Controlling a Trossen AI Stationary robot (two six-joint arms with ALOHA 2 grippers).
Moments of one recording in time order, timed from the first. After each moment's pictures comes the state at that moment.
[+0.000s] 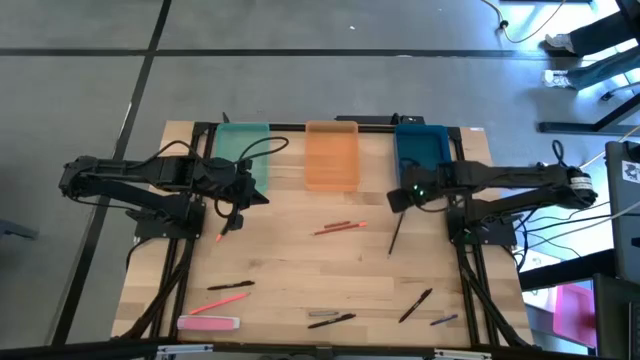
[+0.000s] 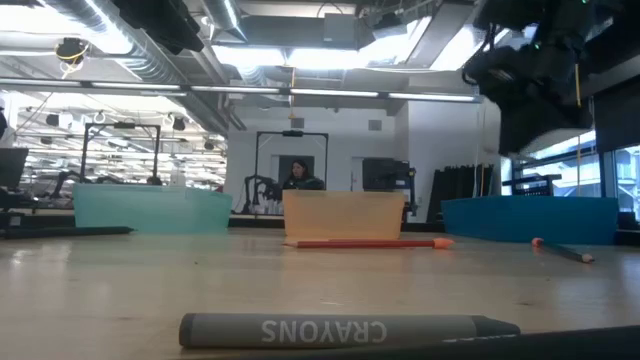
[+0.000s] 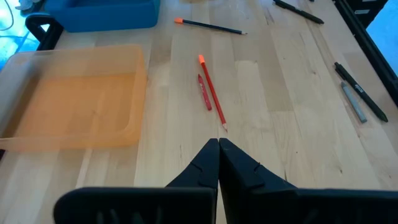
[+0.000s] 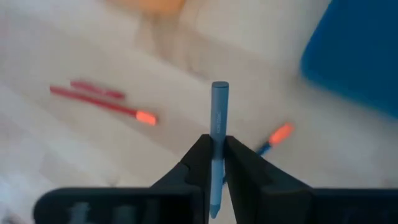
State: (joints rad) left arm 0.00 0.89 0.87 -0.64 -0.02 0.03; right arm -0.13 1.05 0.80 -0.88 0.12 1.03
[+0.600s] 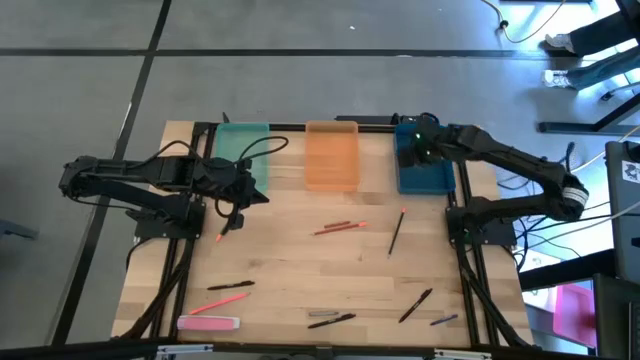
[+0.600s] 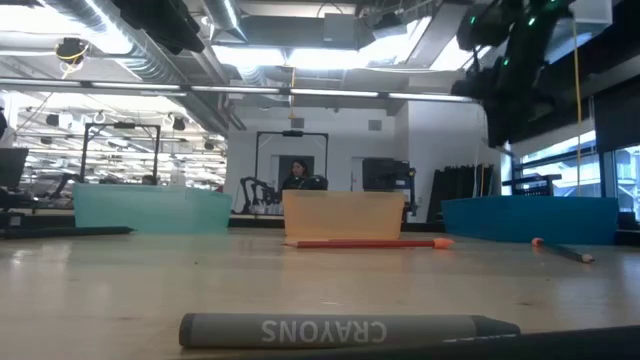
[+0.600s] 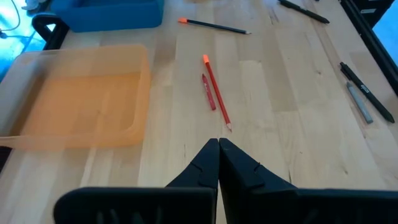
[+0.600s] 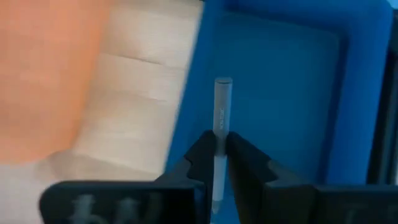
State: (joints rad) left arm 0.00 0.89 0.87 -0.64 -0.04 0.03; right arm -0.61 1.16 0.97 -1.00 0.29 0.72
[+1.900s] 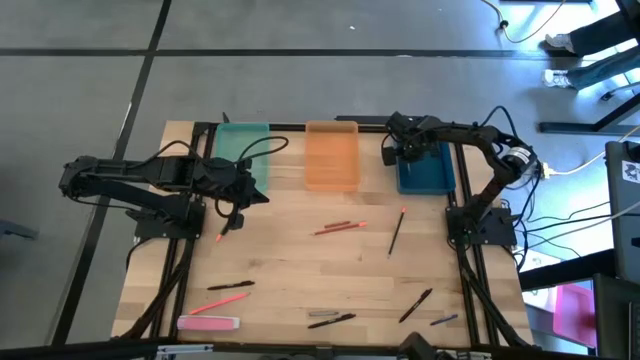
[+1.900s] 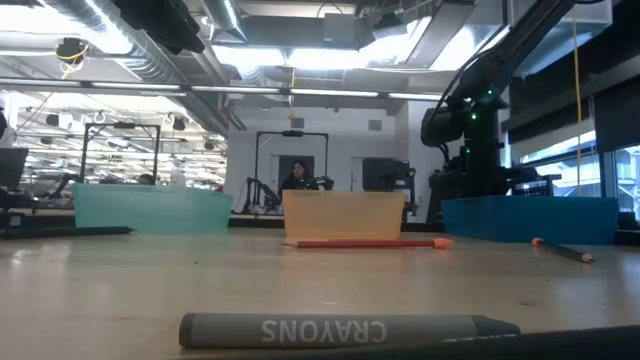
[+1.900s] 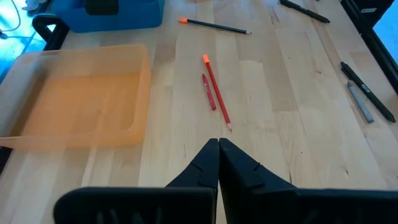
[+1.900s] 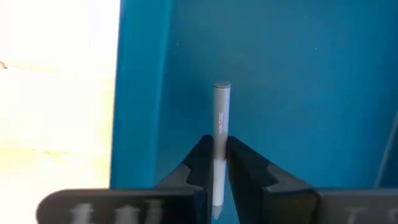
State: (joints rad) left arm 0.00 0.89 0.87 -0.64 -0.04 0.03; right arm -0.80 1.68 0.97 -0.77 0.19 0.62
